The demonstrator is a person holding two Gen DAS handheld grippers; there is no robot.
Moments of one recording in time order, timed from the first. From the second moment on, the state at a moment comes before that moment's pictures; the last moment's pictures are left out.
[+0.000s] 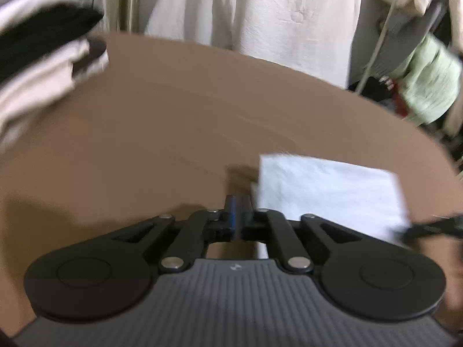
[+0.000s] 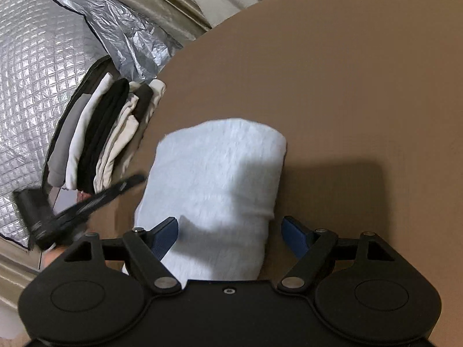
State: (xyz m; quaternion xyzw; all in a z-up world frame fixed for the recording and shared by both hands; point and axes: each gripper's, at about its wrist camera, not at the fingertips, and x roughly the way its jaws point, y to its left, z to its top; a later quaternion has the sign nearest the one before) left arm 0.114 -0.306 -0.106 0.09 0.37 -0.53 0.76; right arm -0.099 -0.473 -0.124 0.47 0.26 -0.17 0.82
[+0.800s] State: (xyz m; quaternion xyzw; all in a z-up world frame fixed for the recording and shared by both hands) left arm 0.064 -0.252 -0.158 -0.02 0.54 -0.52 0.66; right arm -0.140 -0.491 -0.124 0.57 0.20 -0.22 0.77
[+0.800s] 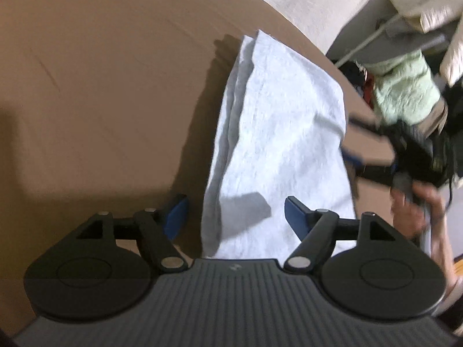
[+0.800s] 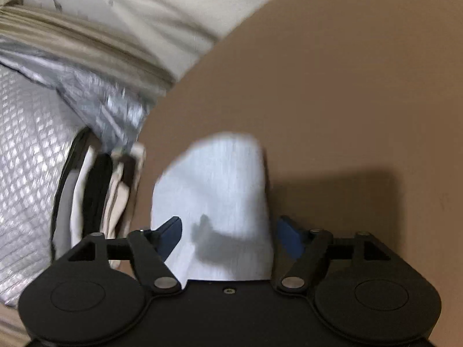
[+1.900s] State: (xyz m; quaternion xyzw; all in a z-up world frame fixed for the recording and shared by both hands) left arm 0.057 -0.282 -0.169 0.01 0.54 -0.57 0.62; right arm -0.126 -0.461 -0.137 0.47 0.21 -0.27 0.81
